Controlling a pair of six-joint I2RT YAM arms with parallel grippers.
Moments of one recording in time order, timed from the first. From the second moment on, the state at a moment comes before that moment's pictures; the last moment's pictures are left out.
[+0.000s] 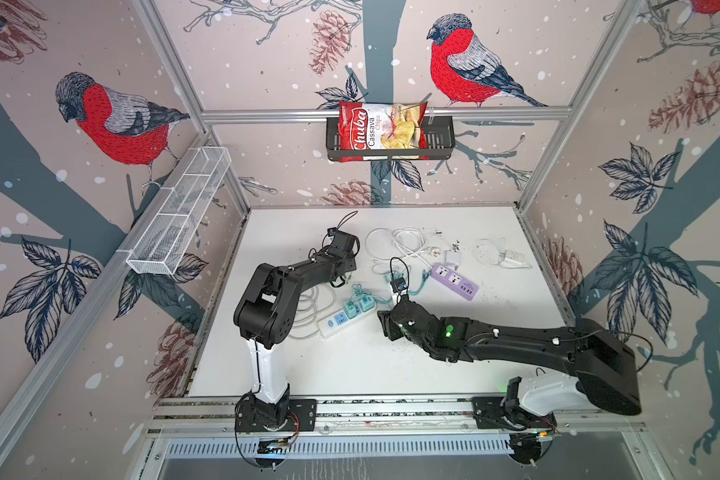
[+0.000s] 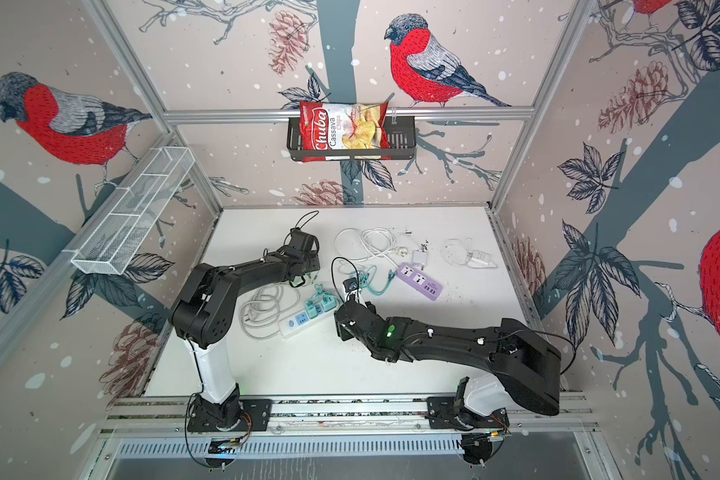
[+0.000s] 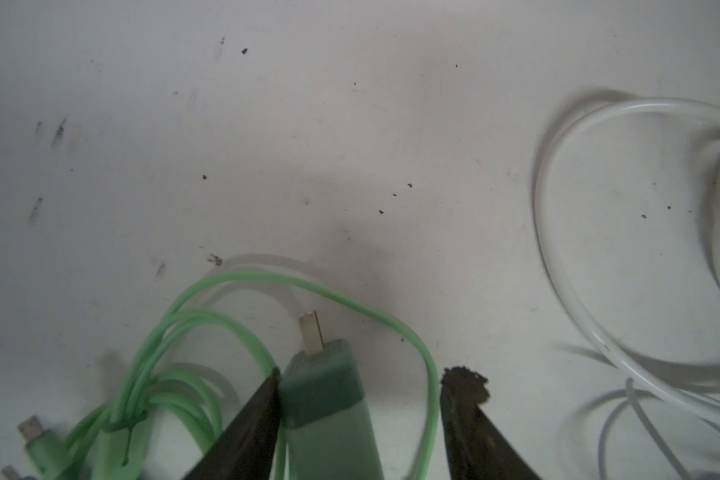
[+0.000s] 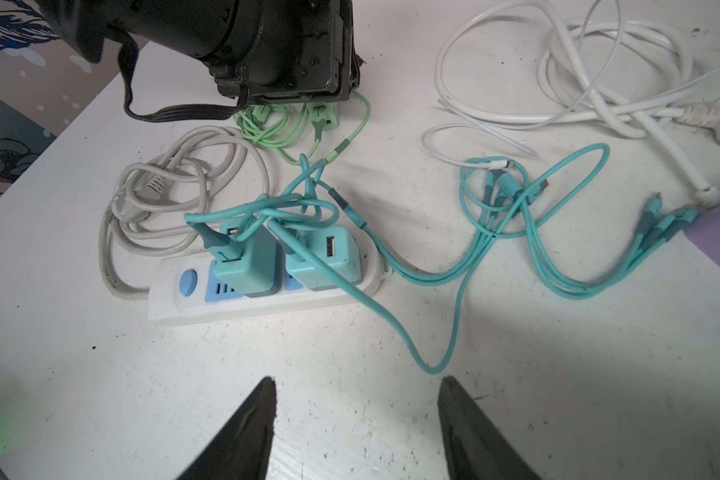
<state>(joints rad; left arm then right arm) -0.42 1.93 1.19 -0.18 -0.25 -0.53 1.19 1.41 0.78 -0.09 0.41 0.55</state>
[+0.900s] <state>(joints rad) -0.45 2.00 1.24 -0.17 -0.20 -0.52 1.11 1.26 0.69 -0.11 0.43 0.56</state>
